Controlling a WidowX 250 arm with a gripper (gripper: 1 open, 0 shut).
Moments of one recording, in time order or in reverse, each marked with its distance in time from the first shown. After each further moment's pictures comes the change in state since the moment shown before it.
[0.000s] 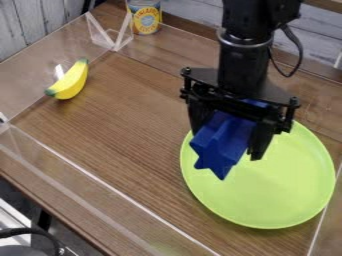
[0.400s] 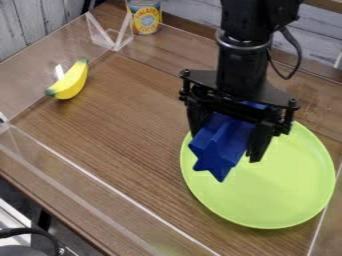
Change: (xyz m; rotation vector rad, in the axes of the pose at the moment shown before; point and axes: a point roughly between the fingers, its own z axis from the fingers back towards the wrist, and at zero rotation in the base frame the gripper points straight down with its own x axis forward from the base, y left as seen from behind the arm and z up) arm -0.001 0.001 -0.001 -0.005 0.004 0.005
